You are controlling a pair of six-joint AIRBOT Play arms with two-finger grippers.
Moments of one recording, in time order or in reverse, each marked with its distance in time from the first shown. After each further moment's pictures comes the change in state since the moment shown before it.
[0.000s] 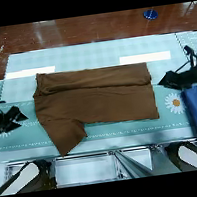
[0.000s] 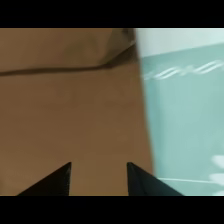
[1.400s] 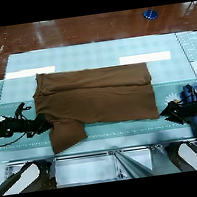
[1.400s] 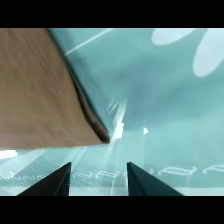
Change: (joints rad) left arm -0.191 -0.014 -0.253 -0.258 0.099 0.152; right arm -0.227 0.127 -0.376 -0.085 0.135 0.076
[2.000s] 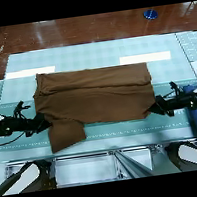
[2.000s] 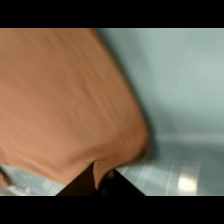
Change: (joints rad) left arm -0.001 -0.001 0.027 -0.018 0.008 0.014; right arm 0.162 -0.308 0.061 0.293 -0.176 -0.175
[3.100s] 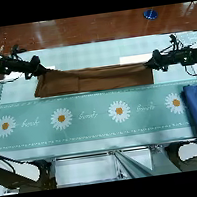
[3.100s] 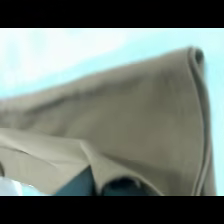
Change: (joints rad) left arm -0.214 -0.714 1.126 -0.113 -0.079 -0.158; right arm 0.105 -0.436 0.755 0.151 -0.074 0.009
